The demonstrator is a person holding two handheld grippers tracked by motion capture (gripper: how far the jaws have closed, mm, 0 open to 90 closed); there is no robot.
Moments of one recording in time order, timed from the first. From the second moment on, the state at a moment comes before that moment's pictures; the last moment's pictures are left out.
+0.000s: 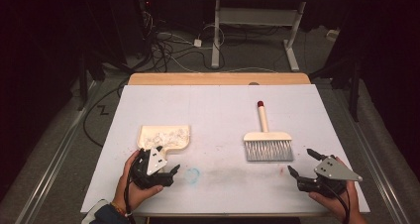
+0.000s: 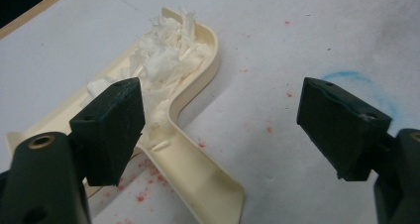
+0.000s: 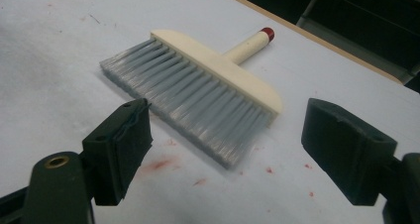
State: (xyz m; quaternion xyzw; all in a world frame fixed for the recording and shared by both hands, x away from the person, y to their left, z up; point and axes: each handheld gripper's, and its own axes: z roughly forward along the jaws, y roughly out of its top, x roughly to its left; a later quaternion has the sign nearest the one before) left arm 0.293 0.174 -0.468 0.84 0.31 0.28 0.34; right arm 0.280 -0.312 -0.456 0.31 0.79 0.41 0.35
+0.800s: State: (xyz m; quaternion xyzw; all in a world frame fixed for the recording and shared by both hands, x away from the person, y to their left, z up) left arm 0.291 0.171 -0.468 0.85 0.30 0.28 0.34; right arm 0.272 -0.309 -0.448 0.30 0.78 0.41 0.37
